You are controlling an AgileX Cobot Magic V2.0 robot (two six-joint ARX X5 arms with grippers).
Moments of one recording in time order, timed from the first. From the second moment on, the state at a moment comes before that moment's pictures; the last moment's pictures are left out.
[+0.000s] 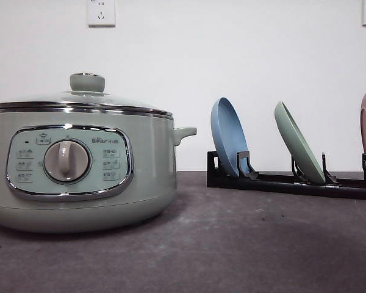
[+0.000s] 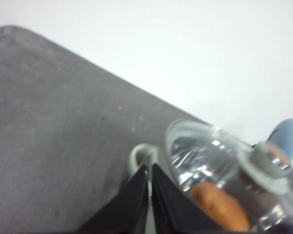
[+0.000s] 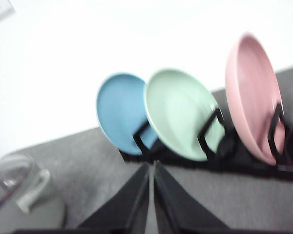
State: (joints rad) left_arx 0.09 0.07 0.27 -0.27 0.13 -0.48; right_arx -0.05 0.01 0.22 -0.17 -0.26 0.42
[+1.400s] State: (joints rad) left_arx -0.06 0.78 1.10 -0.94 0.58 0.02; right_arx 0.03 0.80 1.09 -0.94 -0.51 -0.05
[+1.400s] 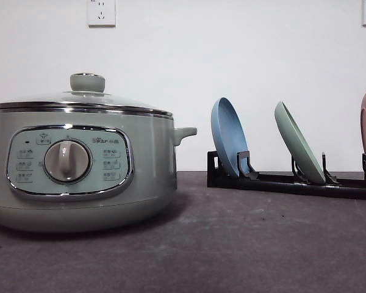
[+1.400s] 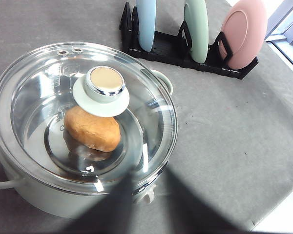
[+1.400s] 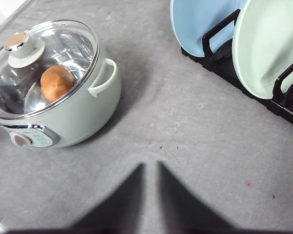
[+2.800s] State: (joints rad) left_arx -0.06 0.78 1.10 -0.93 0.58 0.03; right_arx 0.03 1.40 1.53 -0.78 -0.46 0.10
